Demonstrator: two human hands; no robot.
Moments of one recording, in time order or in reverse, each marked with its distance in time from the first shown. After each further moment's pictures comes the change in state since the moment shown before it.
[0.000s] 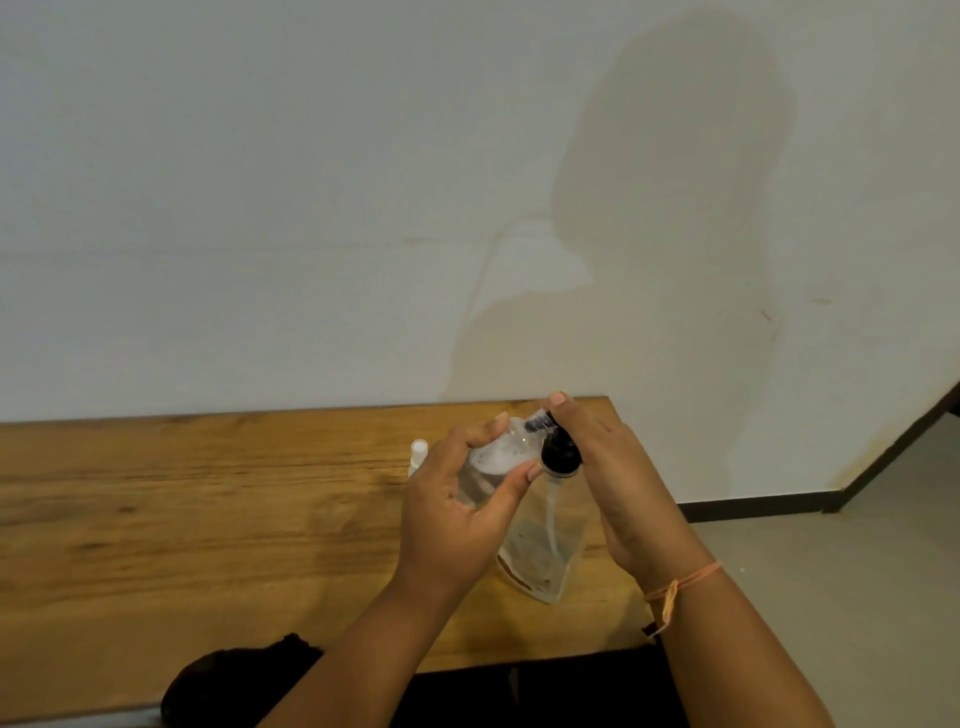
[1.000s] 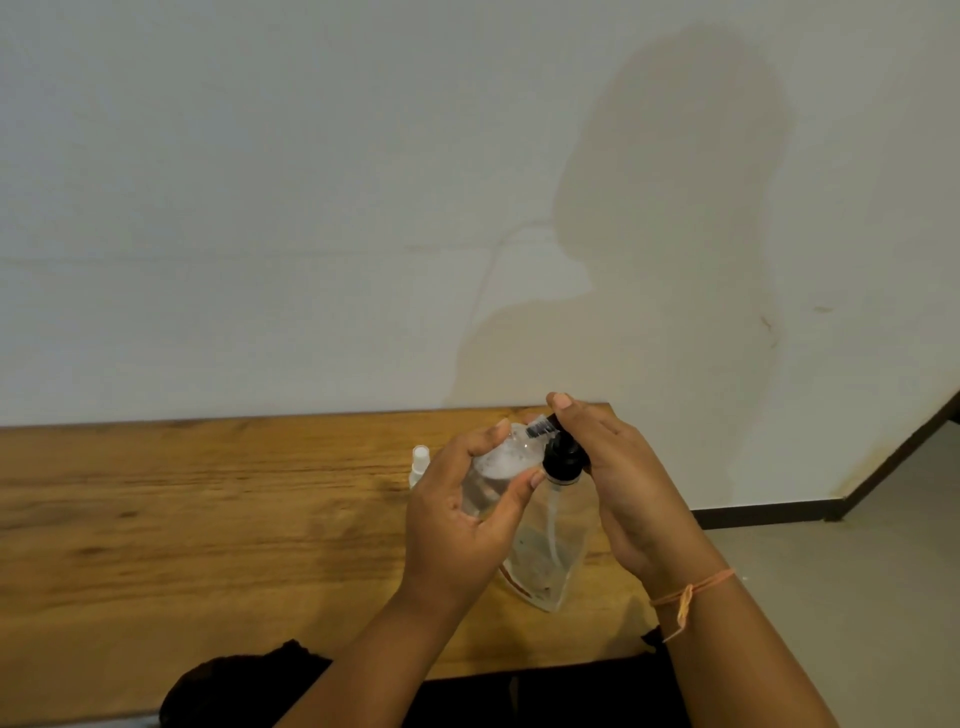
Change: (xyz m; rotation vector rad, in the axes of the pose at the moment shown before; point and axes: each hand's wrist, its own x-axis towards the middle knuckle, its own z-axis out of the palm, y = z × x) left_hand -0.002 -0.005 -0.001 0.024 0.033 0.067; right_hand 0.001 0.001 0.000 0.099 -0.017 0.019
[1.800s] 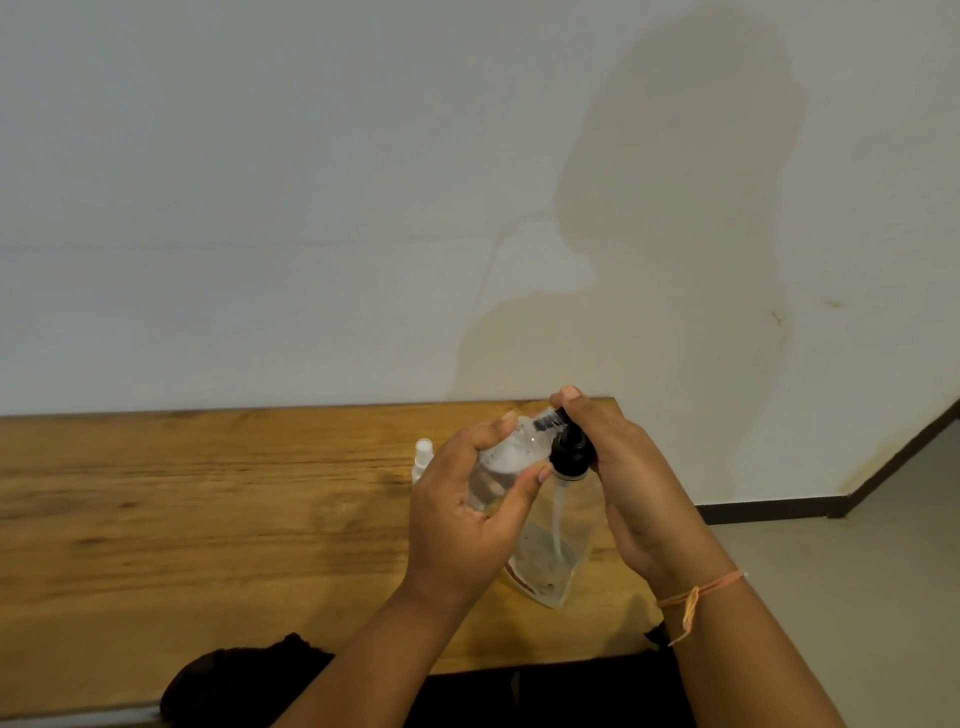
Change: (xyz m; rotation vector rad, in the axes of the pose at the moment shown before) left_hand 0.002 -0.001 0.000 0.044 0.015 0.041; right_hand 0.000 -0.001 0.002 -0.061 -0.006 -0.026
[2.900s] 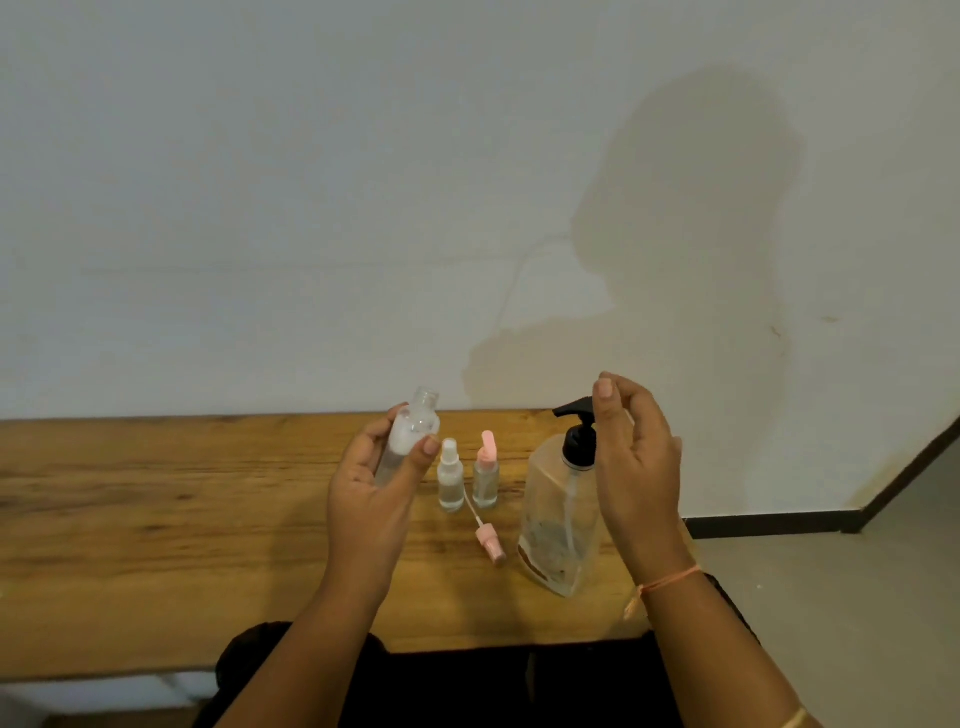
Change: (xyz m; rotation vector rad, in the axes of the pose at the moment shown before) left_hand 0.008 0.028 -0.071 -0.174 0.179 -0.506; right_hand -0.012 0.015 0.007 -0.369 0.382 -0.482
